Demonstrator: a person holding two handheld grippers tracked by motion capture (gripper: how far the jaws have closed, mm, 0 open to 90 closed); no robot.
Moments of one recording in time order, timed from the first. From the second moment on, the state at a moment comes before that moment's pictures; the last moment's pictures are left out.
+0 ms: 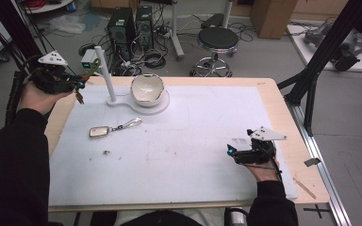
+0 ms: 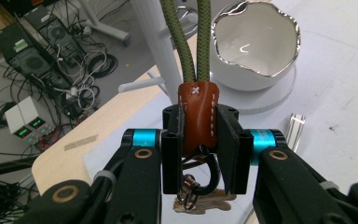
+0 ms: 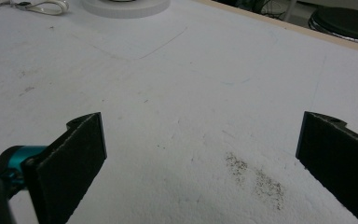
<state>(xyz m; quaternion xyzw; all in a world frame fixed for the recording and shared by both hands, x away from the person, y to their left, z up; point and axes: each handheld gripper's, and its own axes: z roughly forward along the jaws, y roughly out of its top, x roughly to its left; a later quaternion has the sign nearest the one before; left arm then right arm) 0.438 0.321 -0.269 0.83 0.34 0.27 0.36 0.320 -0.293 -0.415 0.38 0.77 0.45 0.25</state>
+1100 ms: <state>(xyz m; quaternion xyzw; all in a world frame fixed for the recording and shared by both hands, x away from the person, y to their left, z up) 0.459 0.285 -0.296 0.84 0.36 0.29 0.28 0.320 -0.292 -0.416 0.38 0.78 0.44 0.25</state>
